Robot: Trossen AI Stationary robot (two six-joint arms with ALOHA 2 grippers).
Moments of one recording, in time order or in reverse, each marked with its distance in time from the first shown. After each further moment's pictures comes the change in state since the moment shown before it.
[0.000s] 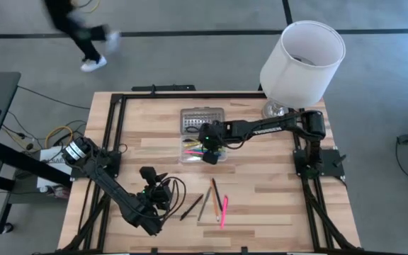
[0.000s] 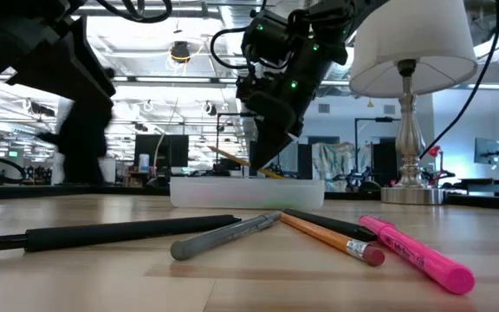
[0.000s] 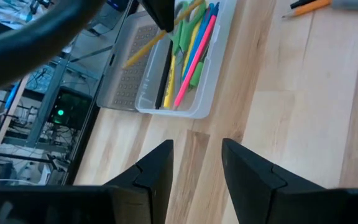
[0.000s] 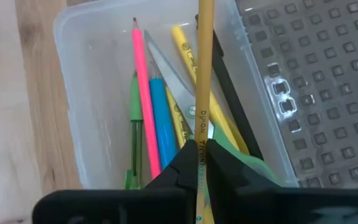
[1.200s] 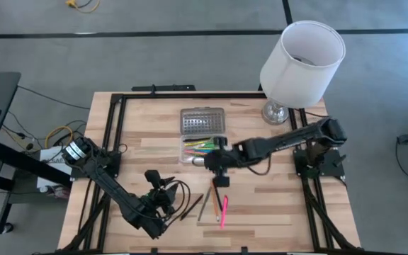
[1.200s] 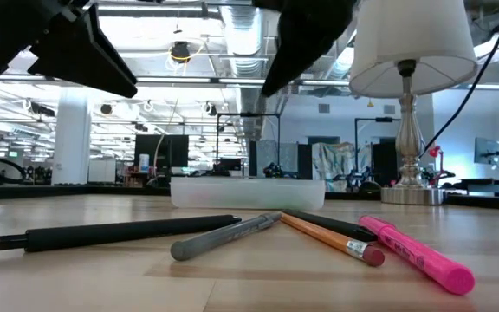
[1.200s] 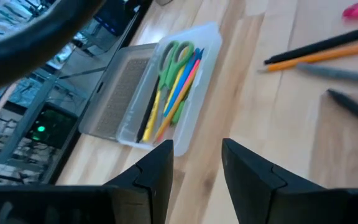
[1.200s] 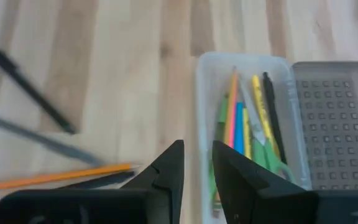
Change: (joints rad) left arm 0.001 0.000 0.000 0.218 -0.089 0.083; right arm 0.301 -0.176 0.068 -0.186 0.153 -0.047
